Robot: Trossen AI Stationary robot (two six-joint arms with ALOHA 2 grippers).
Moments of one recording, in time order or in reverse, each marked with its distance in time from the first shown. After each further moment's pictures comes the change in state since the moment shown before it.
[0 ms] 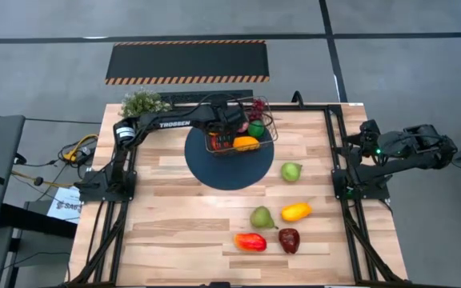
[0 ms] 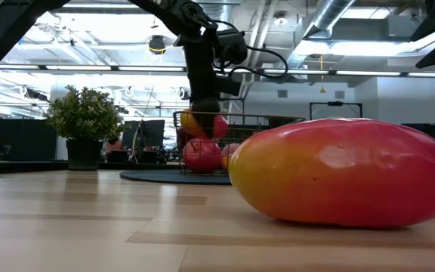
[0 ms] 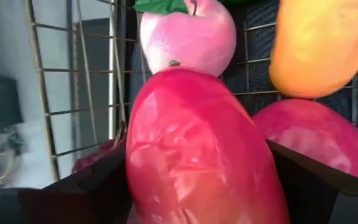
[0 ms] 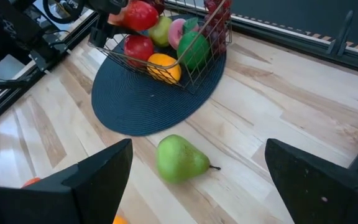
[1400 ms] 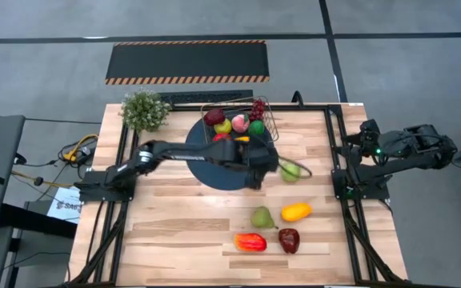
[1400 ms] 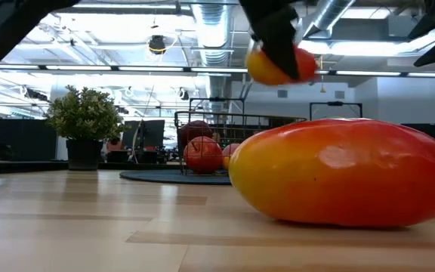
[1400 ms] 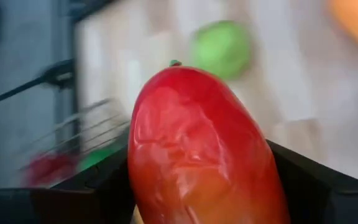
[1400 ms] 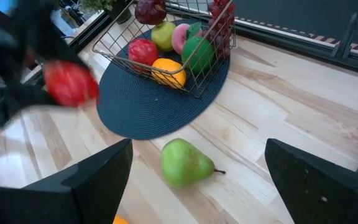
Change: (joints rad) left arm -0.386 0.230 0.613 -0.174 0.039 -0.068; right arm 0.001 0.000 0.000 0.023 0.002 0.000
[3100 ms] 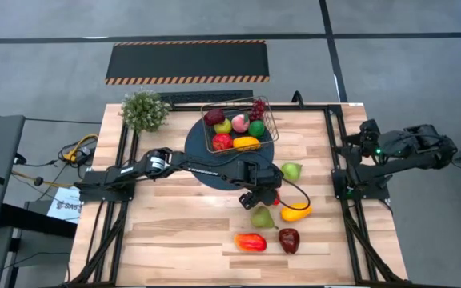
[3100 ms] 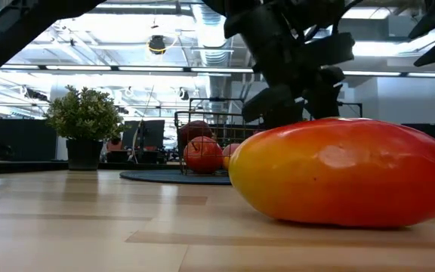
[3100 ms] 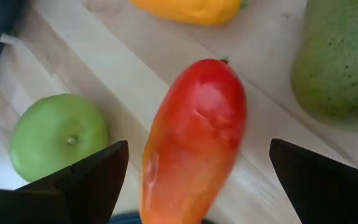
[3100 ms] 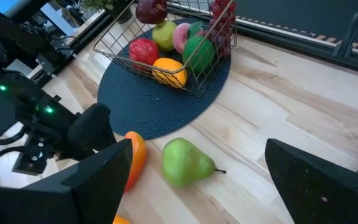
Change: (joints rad) left arm -0.030 0.119 -0.234 0.323 0.344 0.549; right arm 0.001 0.000 0.000 0.001 -0.003 0.000
